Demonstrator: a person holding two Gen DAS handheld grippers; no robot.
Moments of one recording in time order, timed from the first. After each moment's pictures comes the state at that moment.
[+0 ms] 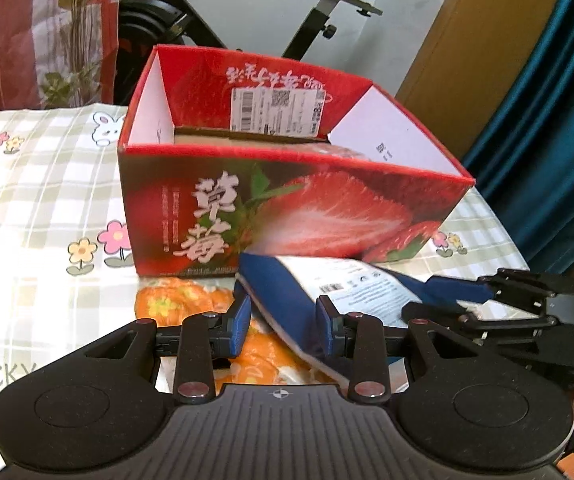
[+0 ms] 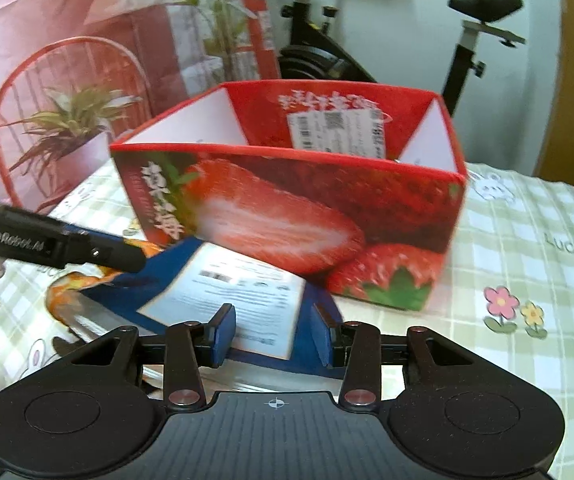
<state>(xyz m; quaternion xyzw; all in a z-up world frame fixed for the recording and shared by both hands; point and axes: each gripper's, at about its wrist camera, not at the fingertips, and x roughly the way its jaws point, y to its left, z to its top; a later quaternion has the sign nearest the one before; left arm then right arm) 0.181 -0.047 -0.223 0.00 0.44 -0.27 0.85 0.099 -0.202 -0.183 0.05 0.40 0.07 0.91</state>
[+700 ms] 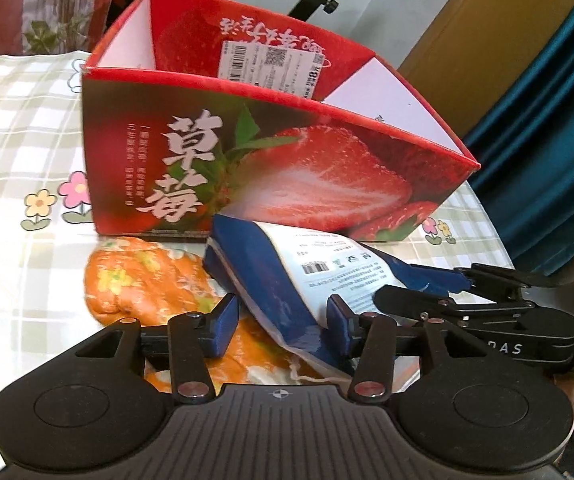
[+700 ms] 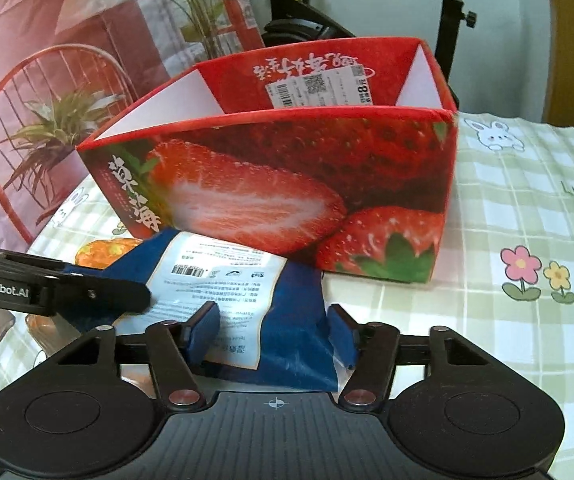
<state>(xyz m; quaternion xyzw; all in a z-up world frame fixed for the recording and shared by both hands) 0.194 -0.060 -0.253 -0.05 0.48 -0.30 0.82 0.120 -0.225 -0.209 0.11 0.43 0.08 0.89</state>
